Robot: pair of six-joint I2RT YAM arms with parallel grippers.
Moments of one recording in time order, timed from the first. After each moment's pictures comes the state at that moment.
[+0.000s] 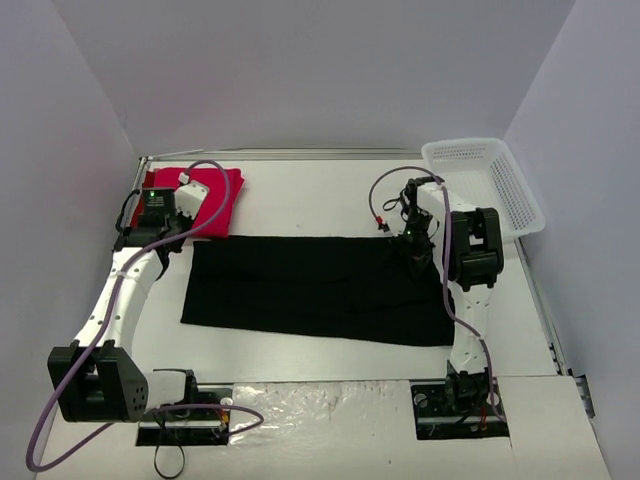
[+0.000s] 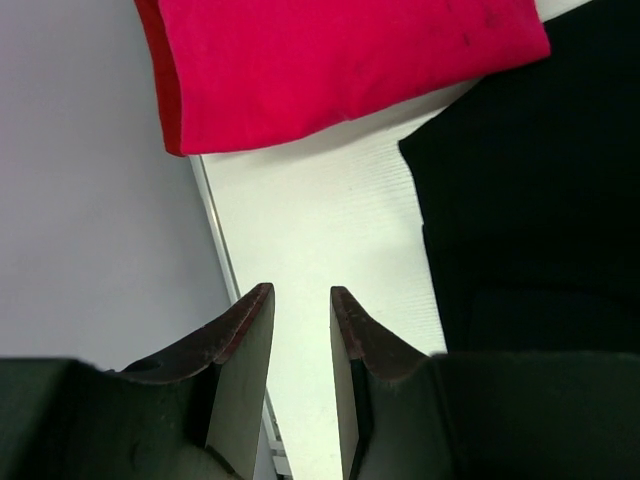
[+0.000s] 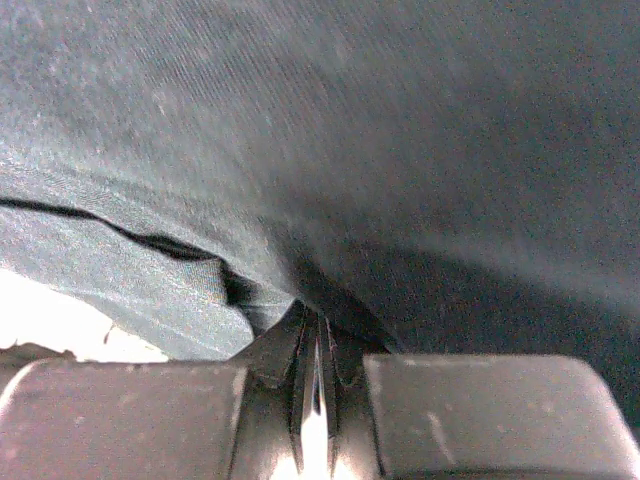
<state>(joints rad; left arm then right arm) -0.01 1.25 1.09 -0.59 -0.17 0.51 0.15 2.24 1.65 -1.29 -0.12 -0.47</state>
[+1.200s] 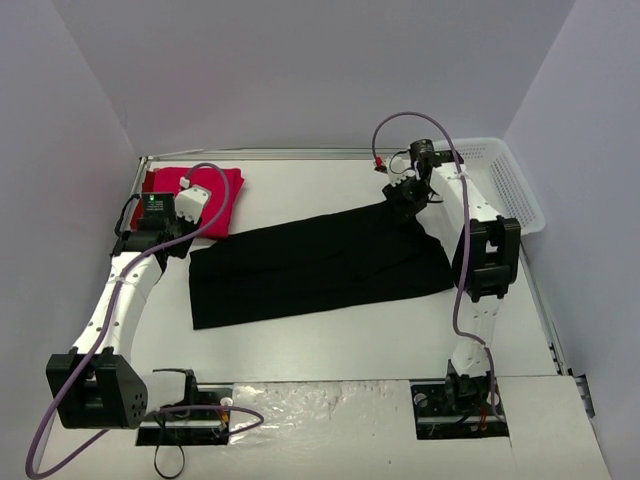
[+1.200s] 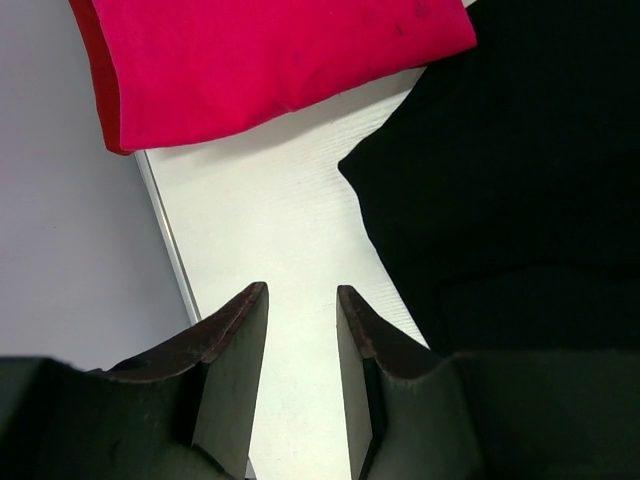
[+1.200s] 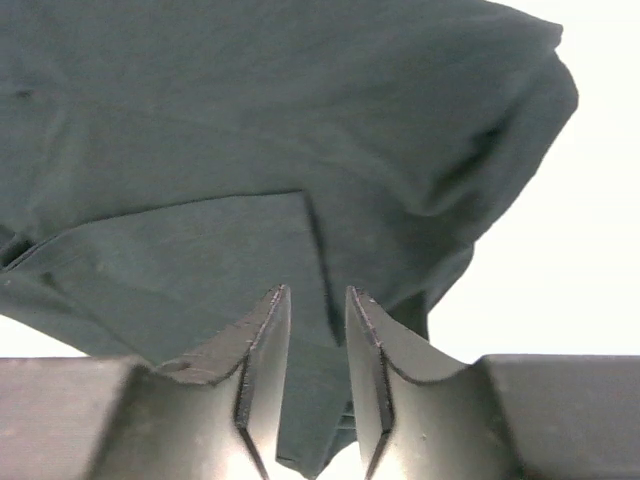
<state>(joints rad) -0.01 1.22 1.06 -0.63 -0.07 0.46 0.15 2.09 1.85 -0.99 -0.26 -0.51</state>
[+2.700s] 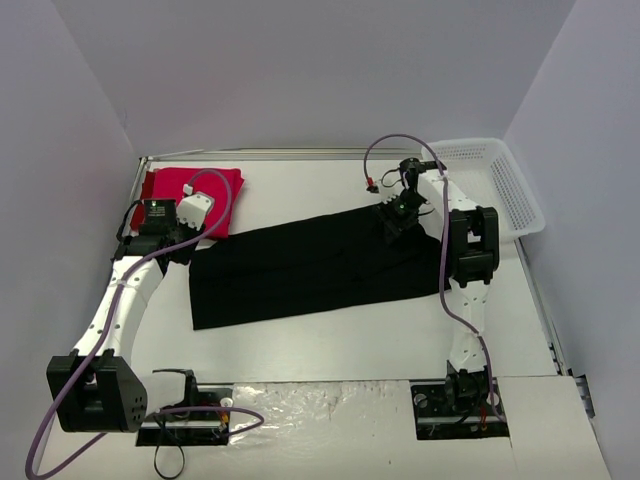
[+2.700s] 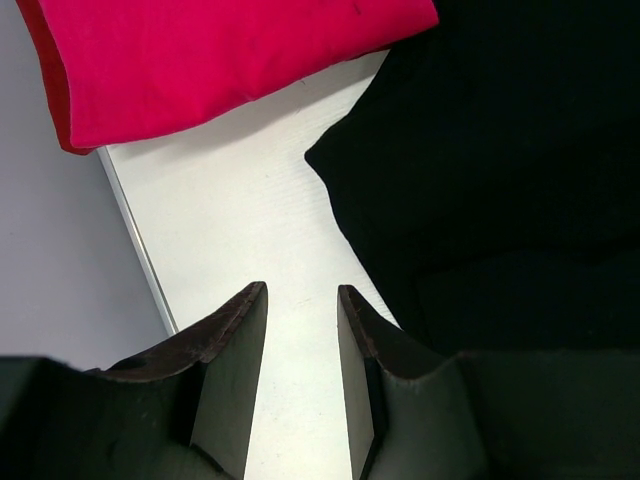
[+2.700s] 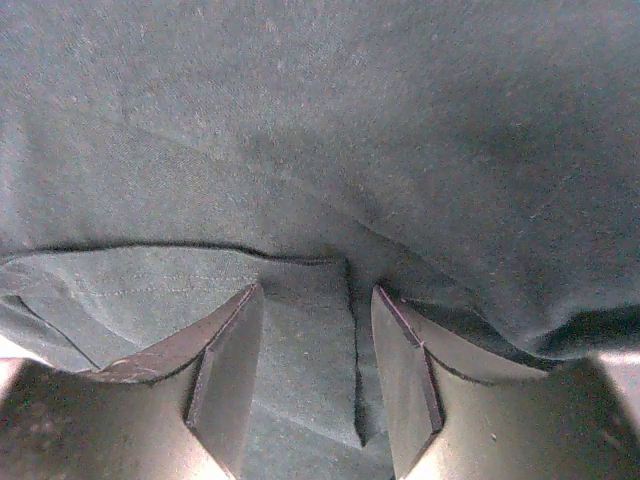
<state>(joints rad) -0.01 1.20 1.02 -0.63 -0.02 0.46 0.15 2.30 1.89 -1.05 -0.36 -0.57</state>
